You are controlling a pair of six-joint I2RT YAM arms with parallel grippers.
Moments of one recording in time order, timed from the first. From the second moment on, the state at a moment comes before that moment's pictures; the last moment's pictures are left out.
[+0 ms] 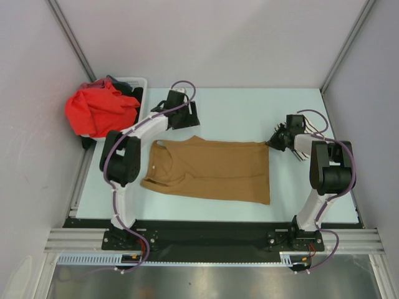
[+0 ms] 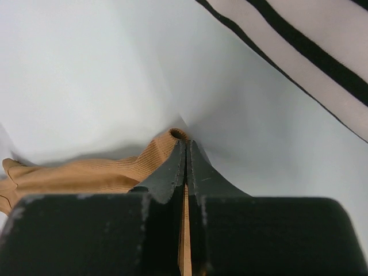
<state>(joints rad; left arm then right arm) -0.38 2.00 1.55 -0.32 0.03 -0.47 -0.02 1.83 1.01 -0.04 -0.19 0.63</state>
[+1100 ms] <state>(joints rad) -0.39 2.13 1.53 -0.30 0.06 -0.47 -0.01 1.83 1.15 -0.14 -0.14 0.61</state>
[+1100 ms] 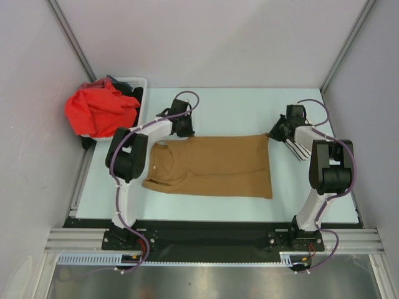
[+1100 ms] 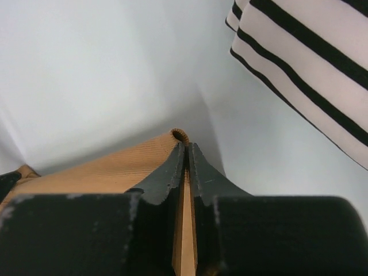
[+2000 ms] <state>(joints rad) -0.38 2.14 1.54 -0.26 0.12 -0.44 0.11 2.04 1.39 -0.25 -0.07 0.51</state>
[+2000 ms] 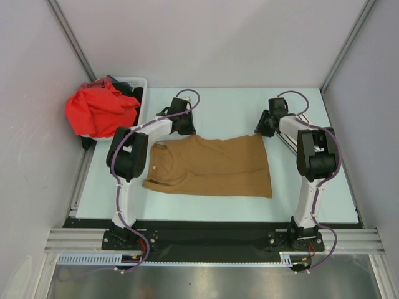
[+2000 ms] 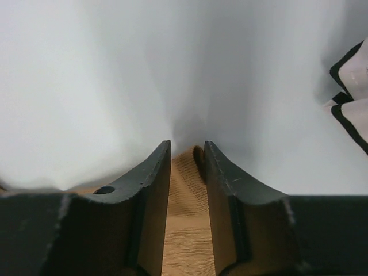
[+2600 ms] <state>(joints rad) -0.38 2.14 1.56 -0.30 0.10 -0.41 0.08 2.07 1.45 -0.34 0.00 0.48</state>
